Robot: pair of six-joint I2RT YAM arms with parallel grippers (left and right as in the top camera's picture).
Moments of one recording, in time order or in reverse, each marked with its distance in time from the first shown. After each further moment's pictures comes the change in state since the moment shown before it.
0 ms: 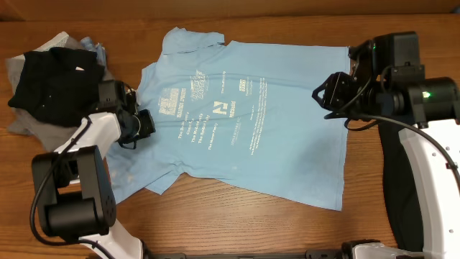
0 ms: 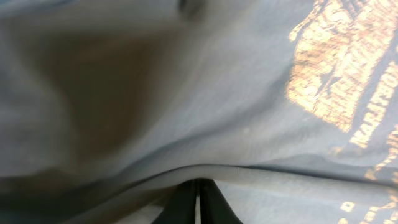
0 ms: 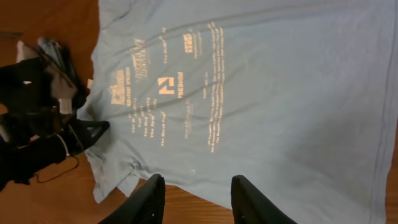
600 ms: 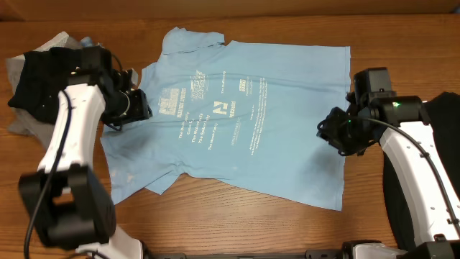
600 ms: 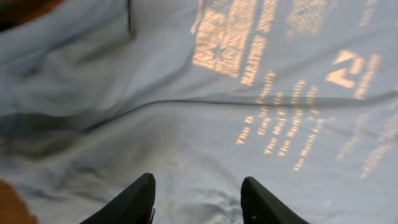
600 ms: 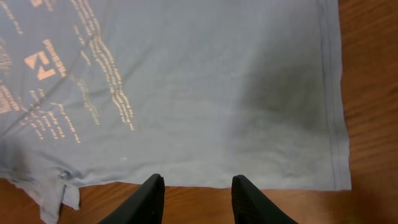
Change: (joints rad) left arm -0.001 -0.090 0.393 -0.576 0.062 0.141; right arm -0.040 0.000 -0.363 0.039 0.103 0.146
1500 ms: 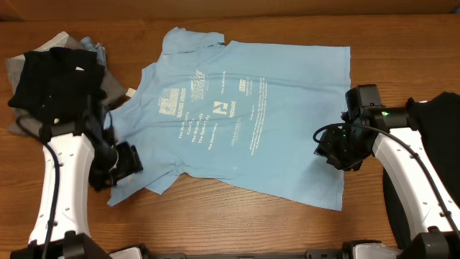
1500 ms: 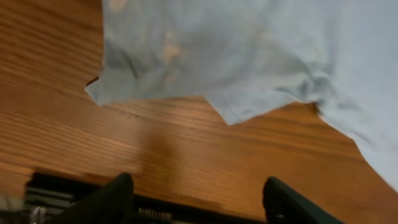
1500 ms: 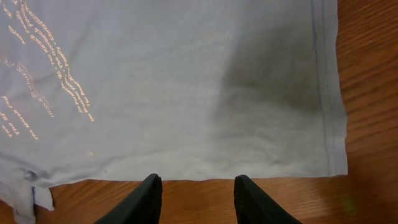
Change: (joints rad) left arm 0.116 -0.322 -0.370 -0.259 -0.154 -0.198; right arm 0.000 0.000 -0.146 0.041 0.000 0.016
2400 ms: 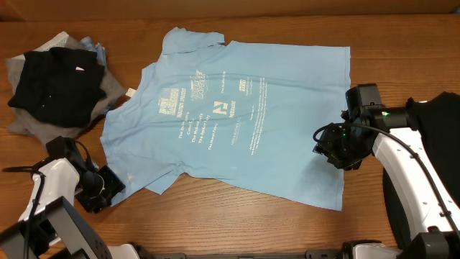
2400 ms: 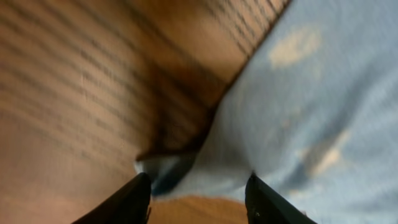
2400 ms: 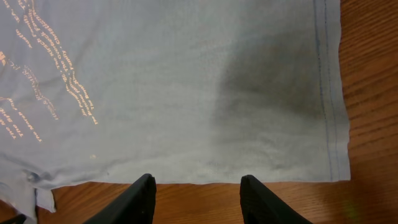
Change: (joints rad) left arm 0.298 0.116 -0.312 0.435 -0.007 0.001; right arm 0.000 0.000 0.000 0.015 0.000 -0.002
